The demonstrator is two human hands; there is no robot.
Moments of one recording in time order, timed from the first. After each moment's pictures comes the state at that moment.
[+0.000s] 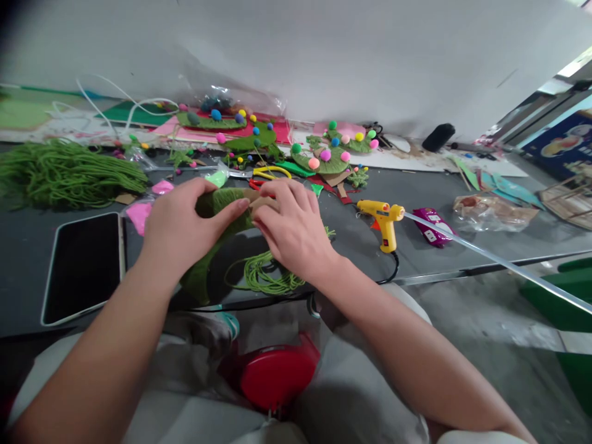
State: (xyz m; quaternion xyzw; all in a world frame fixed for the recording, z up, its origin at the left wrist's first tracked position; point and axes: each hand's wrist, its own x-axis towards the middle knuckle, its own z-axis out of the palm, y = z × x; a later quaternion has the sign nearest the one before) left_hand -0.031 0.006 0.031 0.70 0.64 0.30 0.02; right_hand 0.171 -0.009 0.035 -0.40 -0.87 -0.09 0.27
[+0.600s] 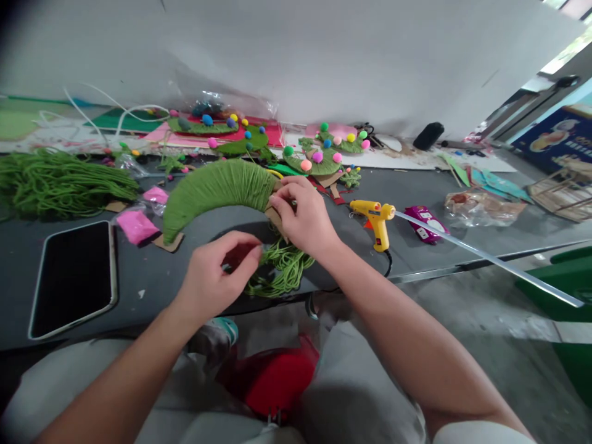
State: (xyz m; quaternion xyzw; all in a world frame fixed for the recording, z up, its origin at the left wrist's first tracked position) left_hand 0.002 -0.044 0.007 0.72 0.44 0.43 0.32; right_hand 0.188 0.022 0.024 -0.49 -0.74 0.13 0.44
